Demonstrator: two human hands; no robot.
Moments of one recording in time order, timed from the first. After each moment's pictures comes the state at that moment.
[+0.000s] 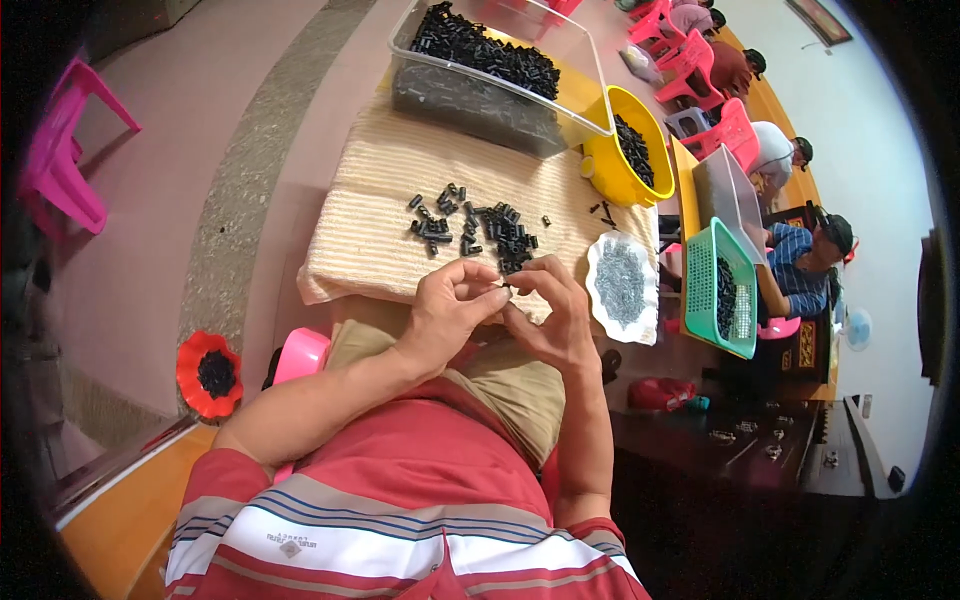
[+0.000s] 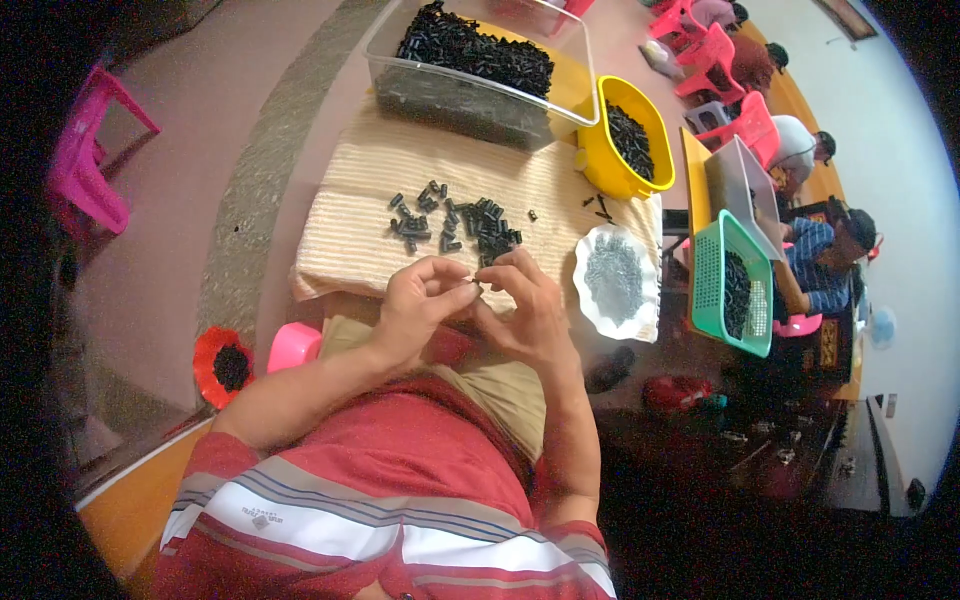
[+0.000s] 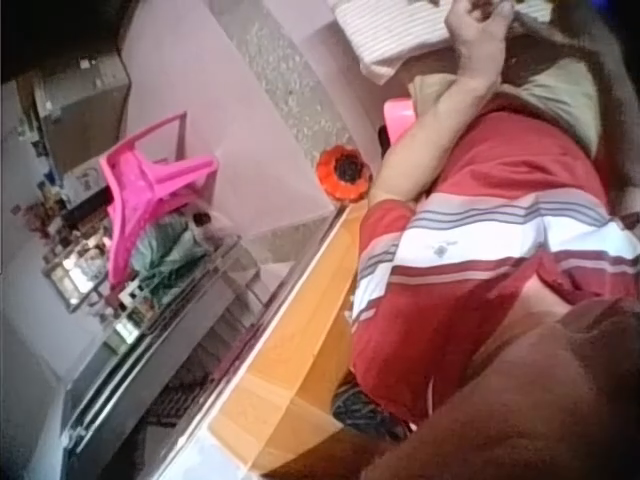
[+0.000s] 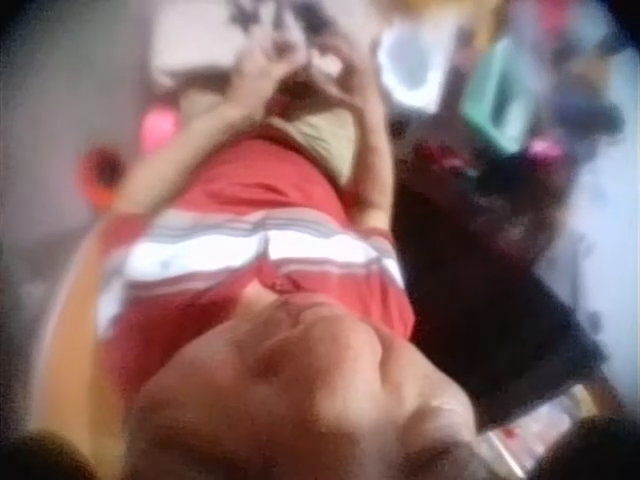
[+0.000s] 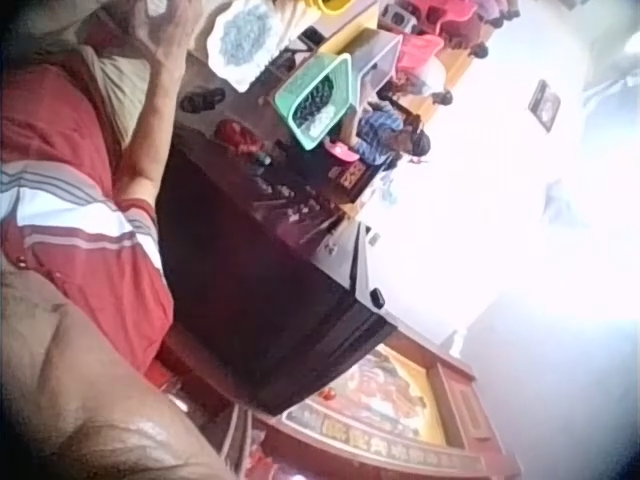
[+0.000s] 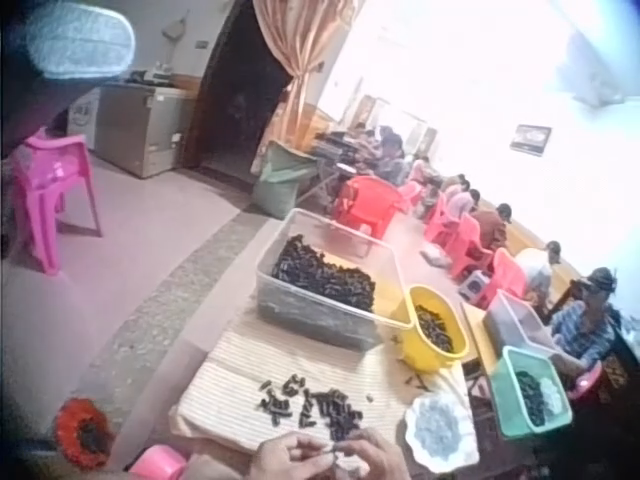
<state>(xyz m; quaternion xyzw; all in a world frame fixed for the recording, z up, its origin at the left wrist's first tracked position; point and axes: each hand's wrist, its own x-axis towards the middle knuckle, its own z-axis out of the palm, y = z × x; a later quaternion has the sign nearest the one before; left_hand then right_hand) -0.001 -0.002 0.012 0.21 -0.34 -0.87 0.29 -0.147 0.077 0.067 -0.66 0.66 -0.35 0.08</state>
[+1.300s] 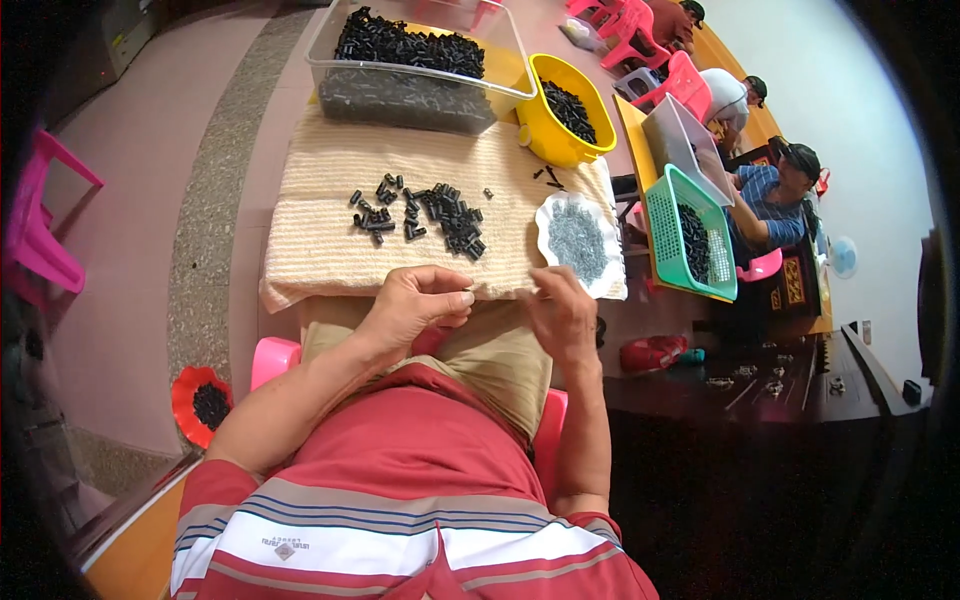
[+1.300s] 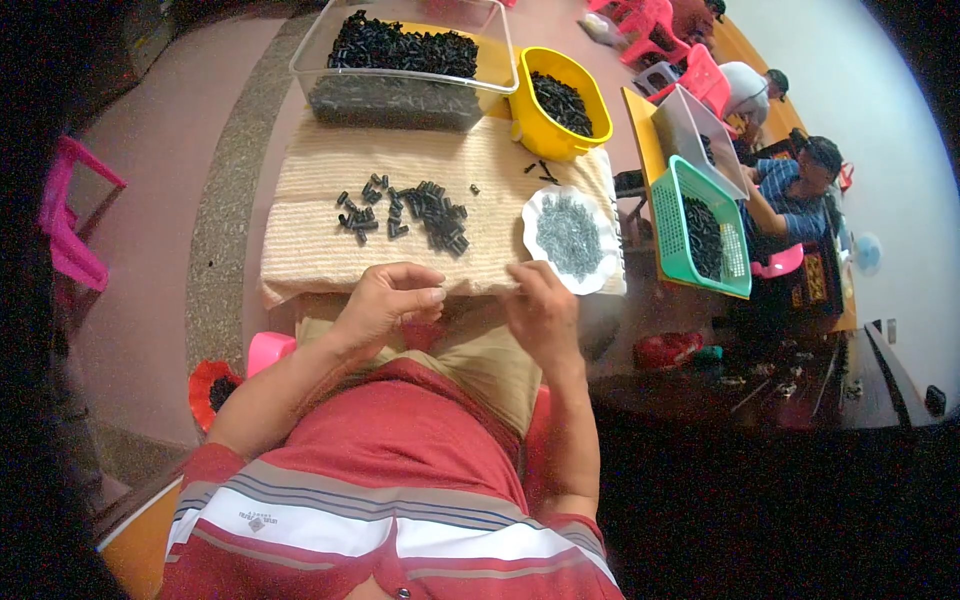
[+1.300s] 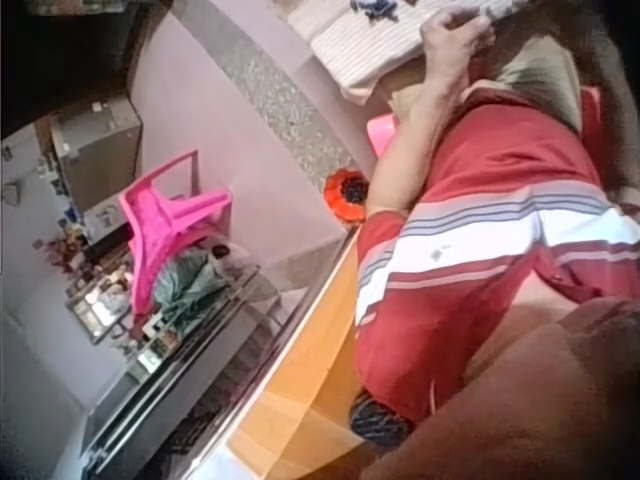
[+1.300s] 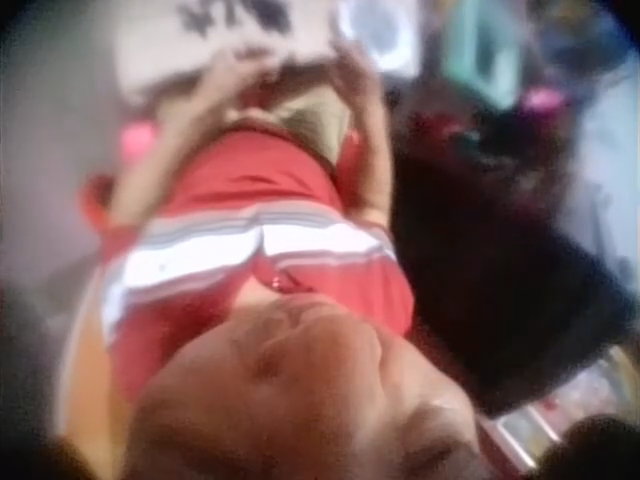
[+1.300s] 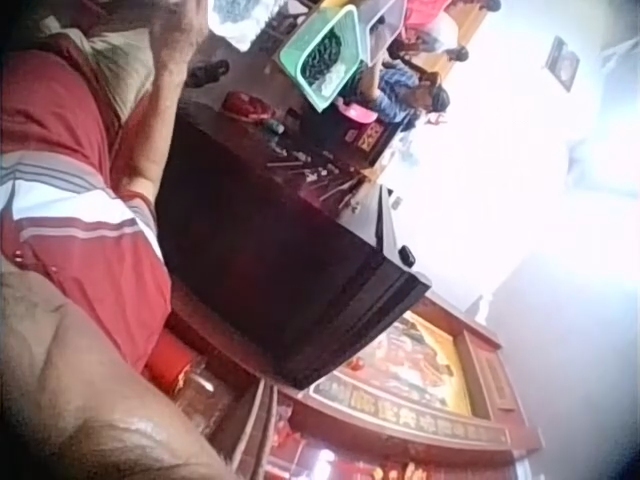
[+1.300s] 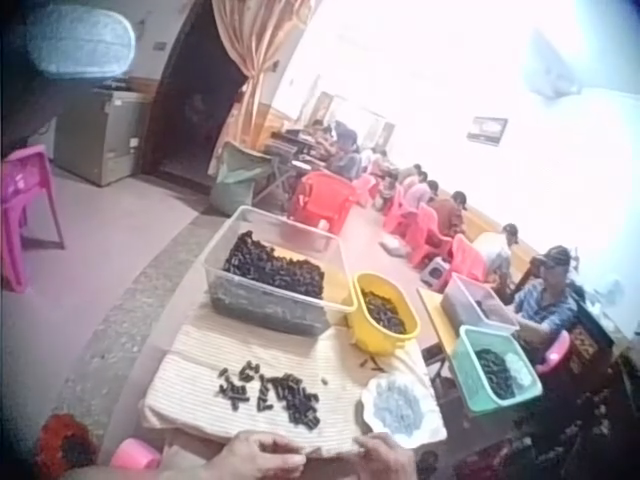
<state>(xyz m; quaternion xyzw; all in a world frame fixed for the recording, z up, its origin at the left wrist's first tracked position) 0.003 0.000 0.013 0.20 -0.39 -0.89 0.12 -0.173 0.163 0.055 -0.53 0.79 -0.30 -0.02</state>
